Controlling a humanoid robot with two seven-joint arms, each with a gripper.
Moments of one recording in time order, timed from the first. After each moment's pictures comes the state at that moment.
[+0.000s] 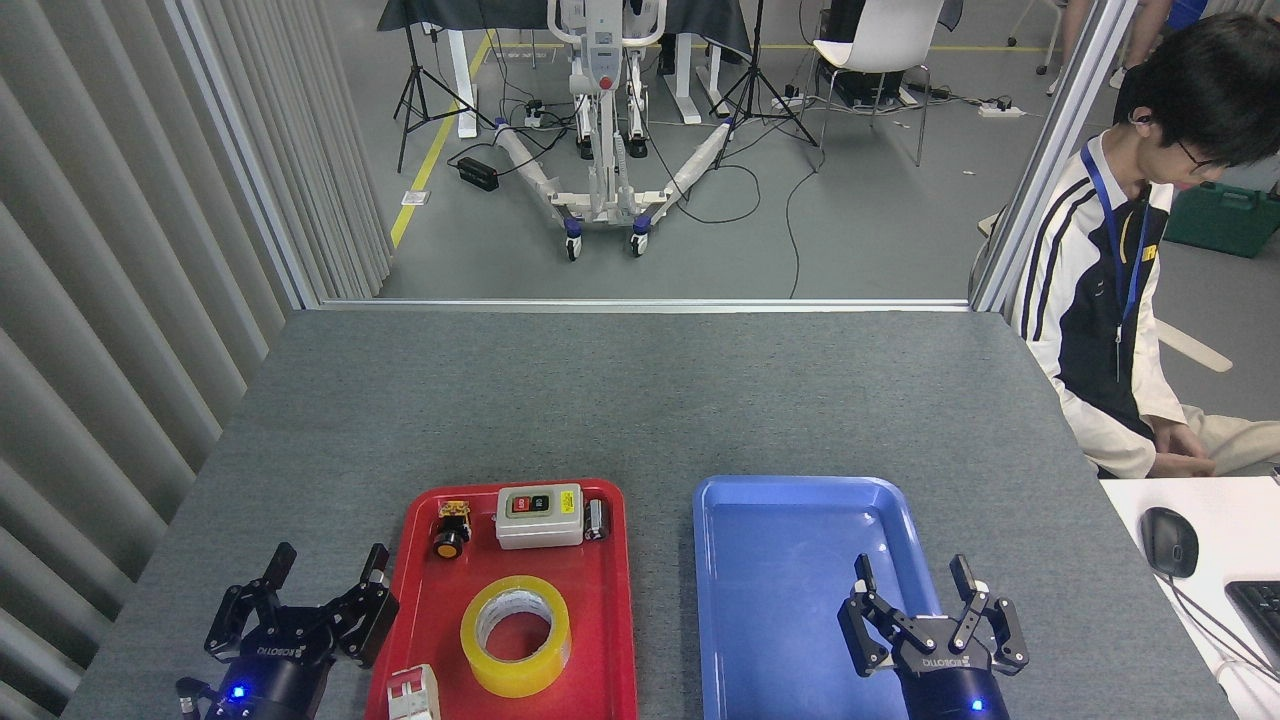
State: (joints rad) left arm 0.08 0.13 0.11 -1.62 -1.26 -0.20 0.07; right arm 0.11 -0.07 0.08 -1.57 1.37 0.05 -0.14
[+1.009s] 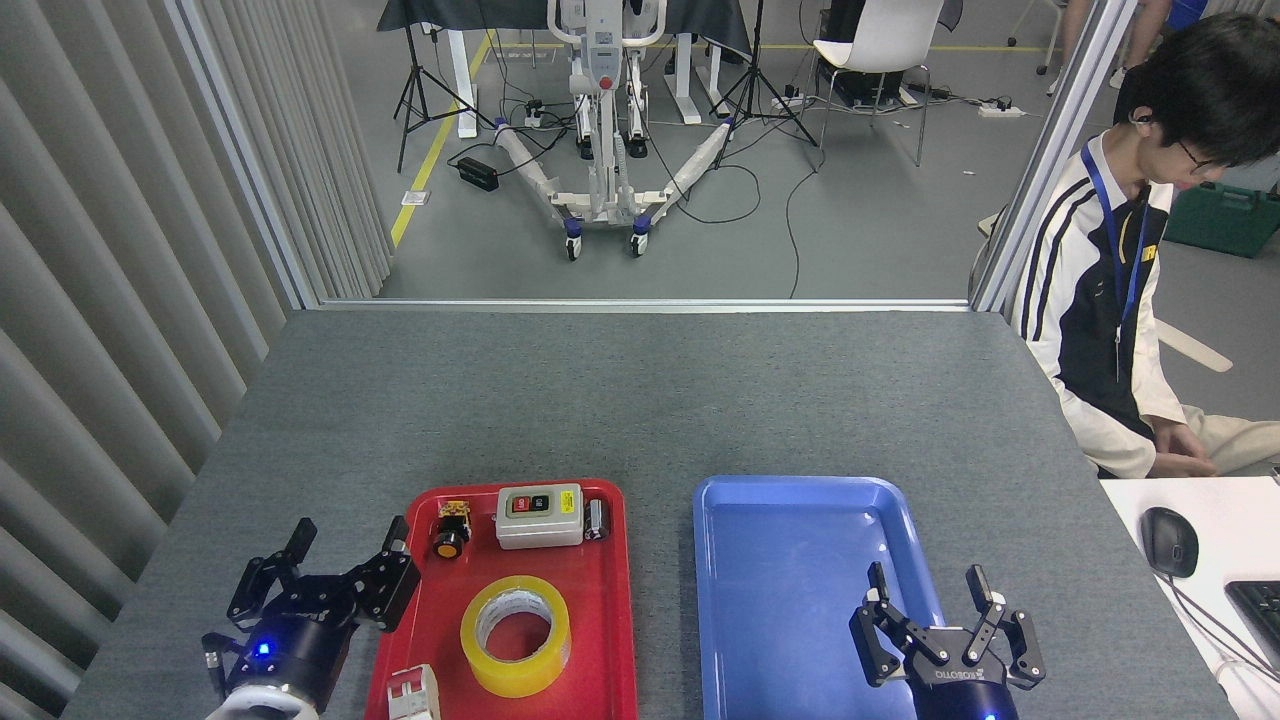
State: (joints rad) left arm 0.01 0.13 0.04 -1.68 -1.24 -0.09 -0.15; right arm 0.15 -0.05 0.03 -1.63 1.41 0.05 -0.14
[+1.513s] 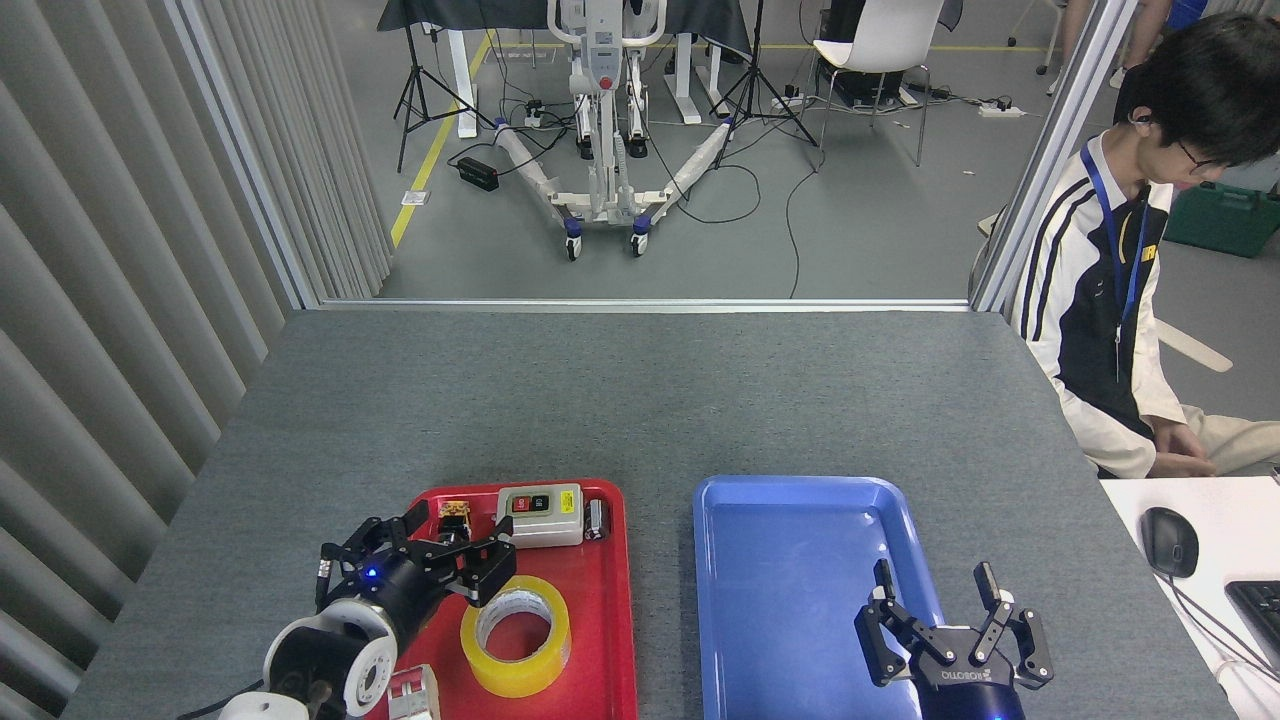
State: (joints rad) left arm -0.17 0.14 -0.16 -1.64 -1.24 -0.09 -0.59; right arm 0.16 -0.05 0.03 -1.65 1.41 0.05 -0.15
